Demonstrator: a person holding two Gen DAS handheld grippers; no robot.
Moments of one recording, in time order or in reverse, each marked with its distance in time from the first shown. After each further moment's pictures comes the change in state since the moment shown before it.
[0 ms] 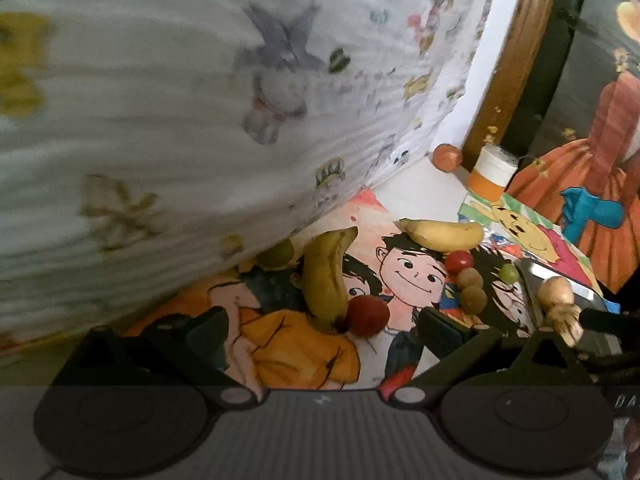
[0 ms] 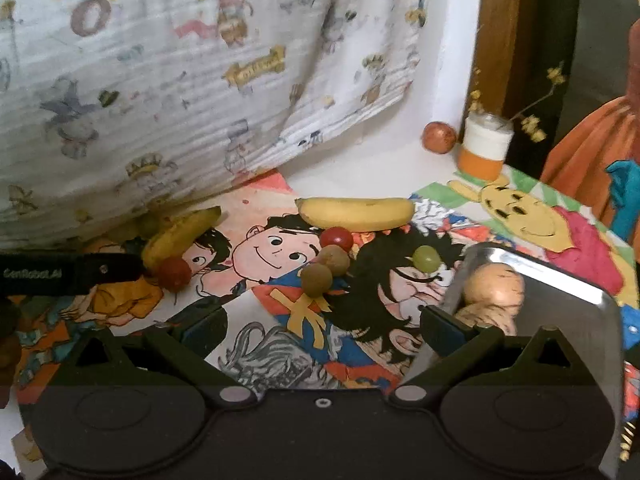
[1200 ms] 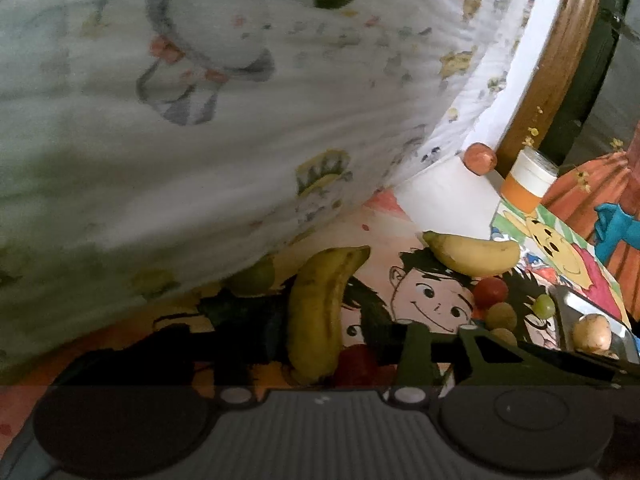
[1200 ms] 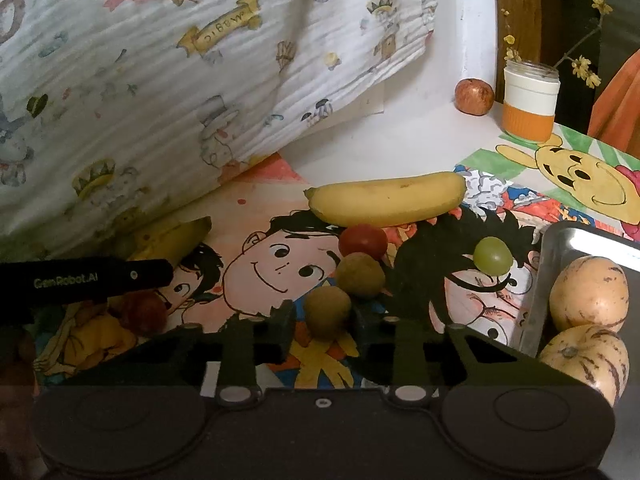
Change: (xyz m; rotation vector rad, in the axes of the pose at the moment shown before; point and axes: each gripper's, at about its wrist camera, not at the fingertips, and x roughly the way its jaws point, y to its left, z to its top) left arm 0.064 -0.011 0.017 -0.081 0.029 0.064; right arm 0.082 -0.013 0.009 0.109 0.042 0.121
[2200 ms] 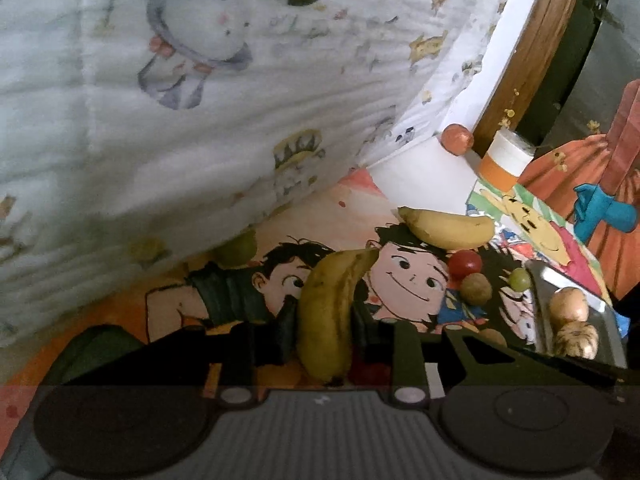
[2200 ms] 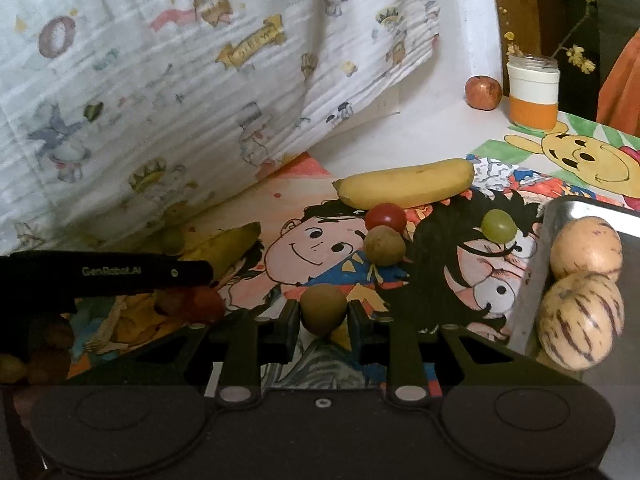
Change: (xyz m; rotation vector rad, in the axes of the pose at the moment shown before) left arm -0.018 -0.003 -0.008 0.037 0.052 -0.069; right arm -0.037 0.001 -0.022 0.045 -0.027 0.091
